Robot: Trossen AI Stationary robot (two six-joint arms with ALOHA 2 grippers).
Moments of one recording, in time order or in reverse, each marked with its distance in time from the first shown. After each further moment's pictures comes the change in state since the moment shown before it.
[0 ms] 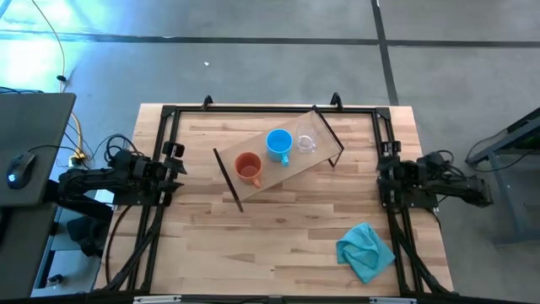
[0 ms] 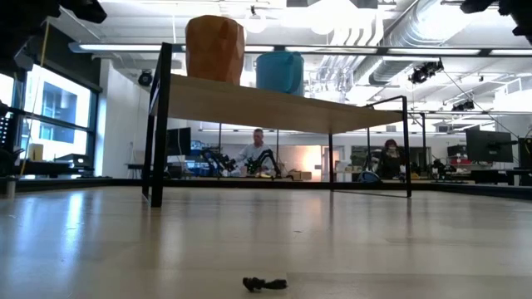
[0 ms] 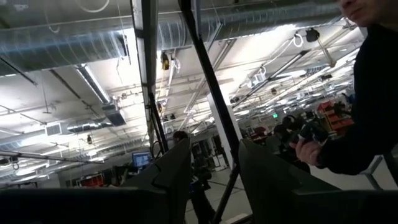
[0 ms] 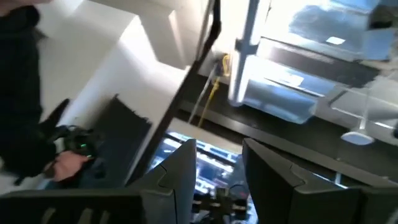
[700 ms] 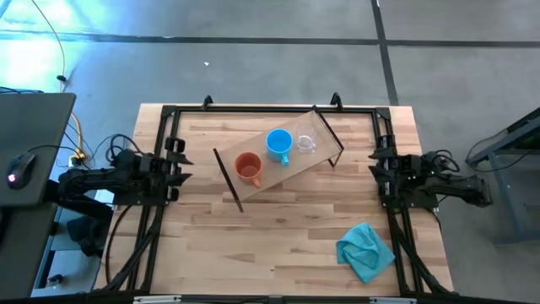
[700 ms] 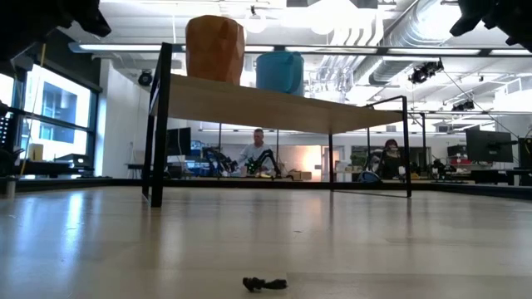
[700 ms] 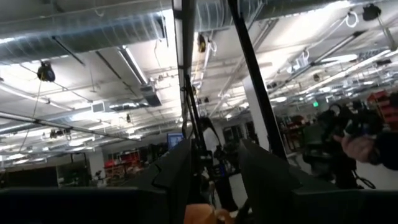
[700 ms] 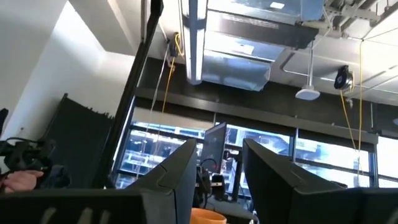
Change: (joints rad) left arm 0.000 0.000 0.000 -0.058 -0.175 0.033; right arm 0.000 0.000 0.000 -0.067 0.239 0.090
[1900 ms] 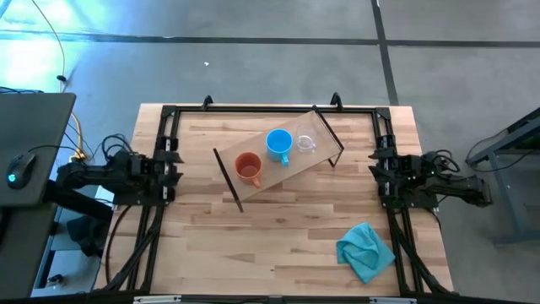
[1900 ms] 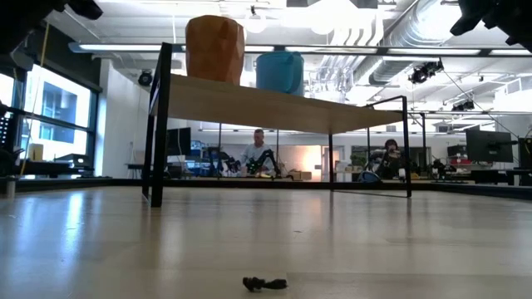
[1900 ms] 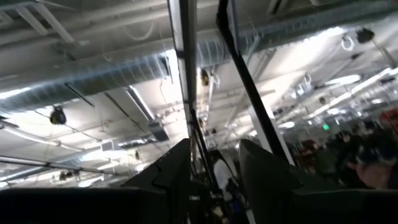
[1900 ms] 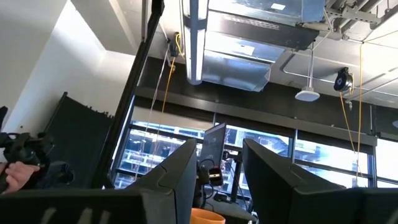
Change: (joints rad) left arm -0.070 0.057 -0.006 0.214 -0.044 0.083; right arm 0.000 0.000 0.000 0.001 -0.002 -0.011
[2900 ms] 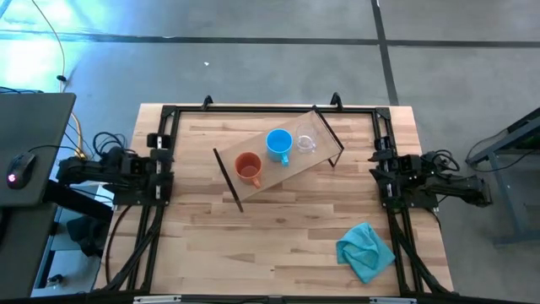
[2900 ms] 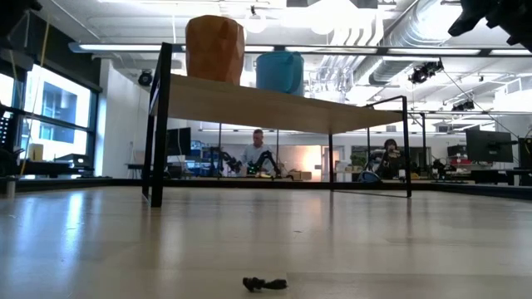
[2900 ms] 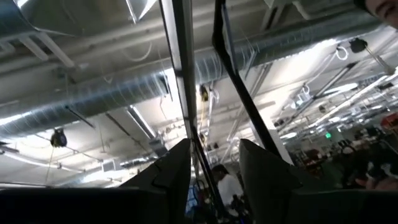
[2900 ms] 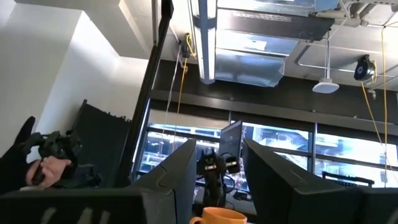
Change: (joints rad) left arm -0.088 0.038 0.086 -0.006 -0.035 0.096; right arm 0.000 0.000 0.000 -0.006 -0.049 0.079
